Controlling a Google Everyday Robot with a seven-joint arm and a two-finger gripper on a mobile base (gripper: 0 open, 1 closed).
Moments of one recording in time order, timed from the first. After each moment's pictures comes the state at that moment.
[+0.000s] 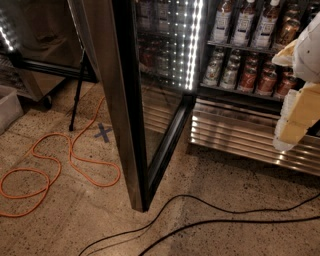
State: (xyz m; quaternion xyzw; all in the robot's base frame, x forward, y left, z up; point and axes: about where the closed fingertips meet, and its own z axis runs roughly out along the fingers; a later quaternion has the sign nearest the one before) arm 0.438 -0.217 0.976 -0.60 0.78 -0.03 0.16
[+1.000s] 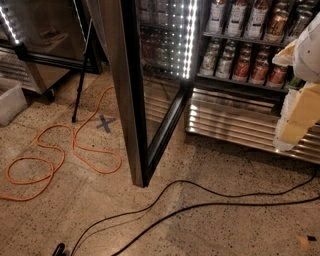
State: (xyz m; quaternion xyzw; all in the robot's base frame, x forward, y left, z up) arm 0.438 -0.217 0.976 -0.60 0.78 -0.03 0.16
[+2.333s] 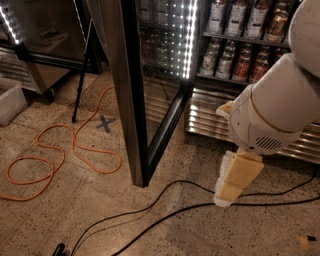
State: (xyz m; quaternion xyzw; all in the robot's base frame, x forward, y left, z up) arm 0.389 -0.119 0.894 -0.63 0.75 0.03 0.17
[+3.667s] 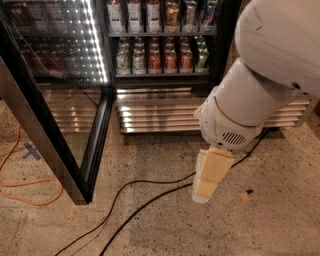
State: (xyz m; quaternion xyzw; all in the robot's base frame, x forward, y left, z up) arm 0.402 -0.082 0.877 -0.66 0.74 0.05 0.15
